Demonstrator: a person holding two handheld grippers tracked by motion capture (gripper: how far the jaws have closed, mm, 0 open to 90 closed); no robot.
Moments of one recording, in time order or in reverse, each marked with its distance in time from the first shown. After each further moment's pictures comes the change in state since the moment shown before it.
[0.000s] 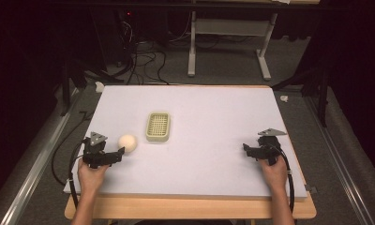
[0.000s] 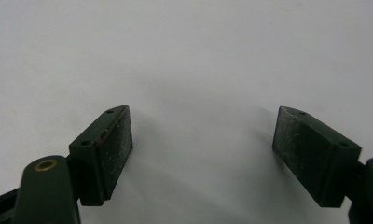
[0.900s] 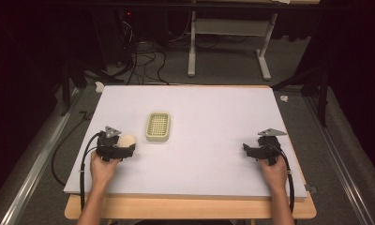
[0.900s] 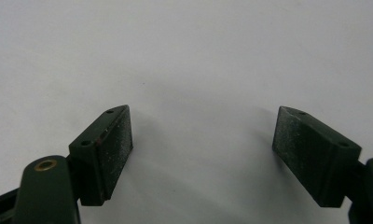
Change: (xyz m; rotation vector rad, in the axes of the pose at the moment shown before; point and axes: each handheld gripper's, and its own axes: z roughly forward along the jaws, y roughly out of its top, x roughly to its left) left arm -0.017 0.017 0.036 0.067 -0.026 0.035; right arm 0.000 0.000 0.000 0.000 -0.002 0.001
